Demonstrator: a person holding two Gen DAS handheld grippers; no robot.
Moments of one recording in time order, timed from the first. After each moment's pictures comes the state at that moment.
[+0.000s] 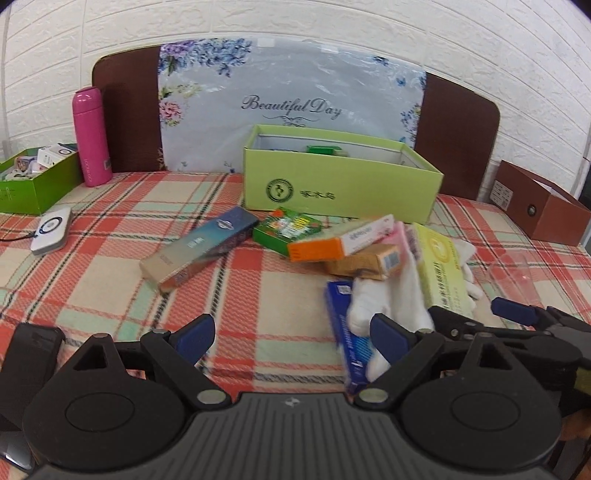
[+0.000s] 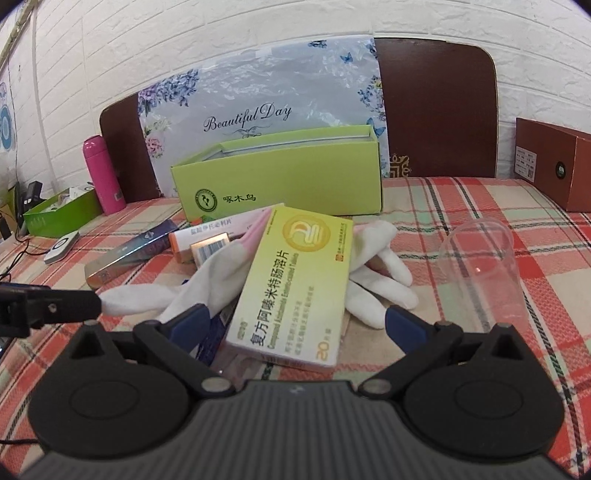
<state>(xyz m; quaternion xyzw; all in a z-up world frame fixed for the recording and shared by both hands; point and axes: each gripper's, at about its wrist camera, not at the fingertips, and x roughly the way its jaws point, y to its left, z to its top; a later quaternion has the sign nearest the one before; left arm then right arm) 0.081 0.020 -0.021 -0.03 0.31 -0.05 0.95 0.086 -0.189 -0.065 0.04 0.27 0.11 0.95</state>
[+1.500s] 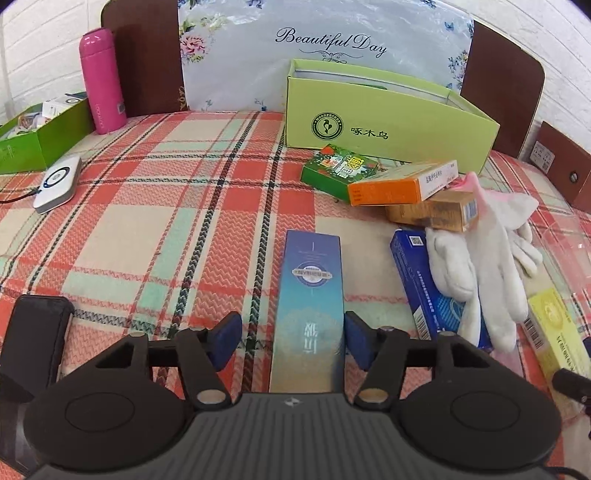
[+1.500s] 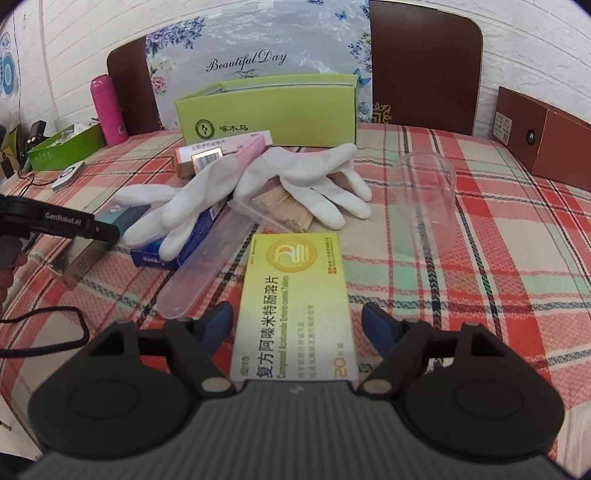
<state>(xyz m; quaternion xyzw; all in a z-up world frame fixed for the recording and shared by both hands) 0.113 0.045 -0.051 -0.02 0.40 -0.03 0.92 0.022 -0.220 -0.058 -0.02 0.36 0.12 0.92</state>
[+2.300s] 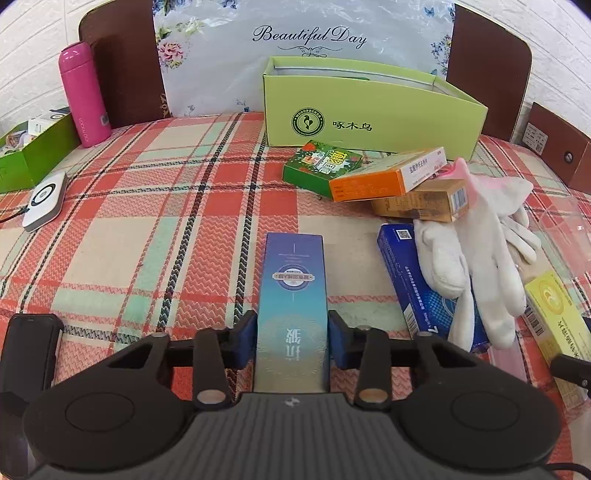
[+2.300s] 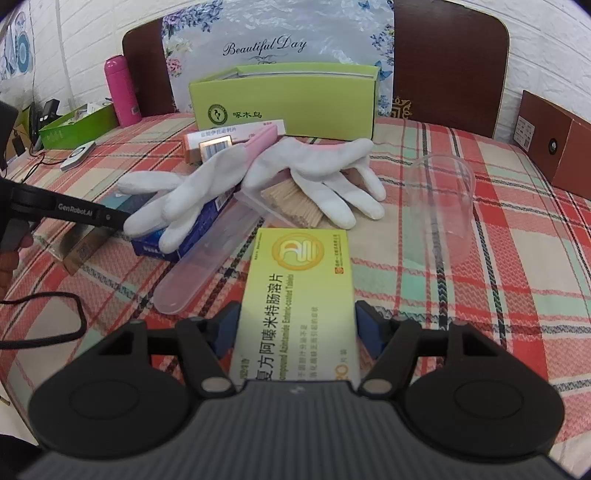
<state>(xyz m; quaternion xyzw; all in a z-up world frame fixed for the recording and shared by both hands) 0.117 0.031 -0.052 0.01 0.40 -0.04 0.92 0.035 -0.223 -0.059 -0.03 0.38 0.15 0.91</state>
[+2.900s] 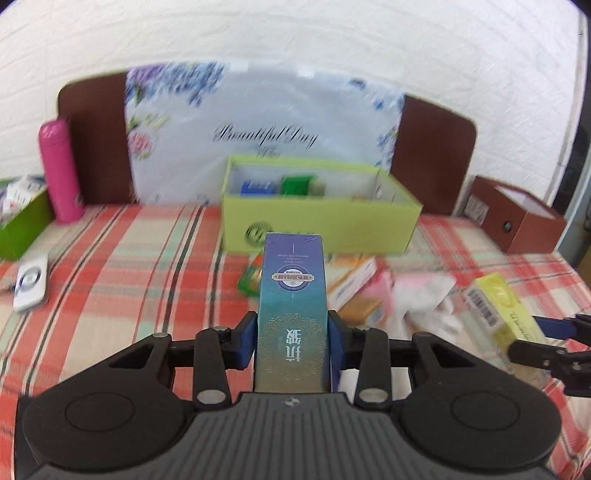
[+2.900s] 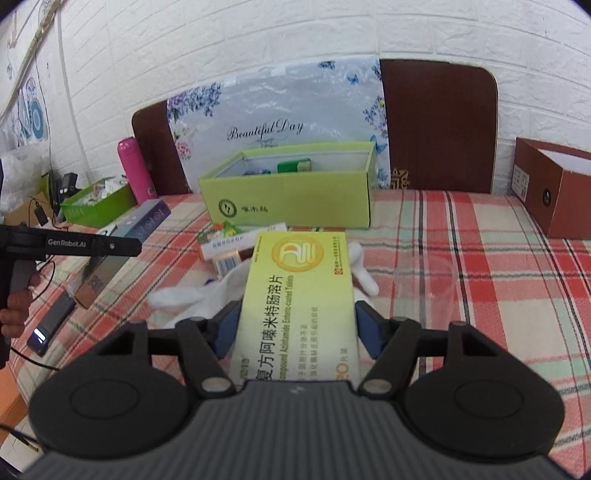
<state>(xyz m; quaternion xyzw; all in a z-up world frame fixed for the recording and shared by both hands) 0.115 0.022 0.037 -0.02 0.30 -0.12 0.95 0.054 -0.247 0.010 0.03 0.30 0.18 0.94</state>
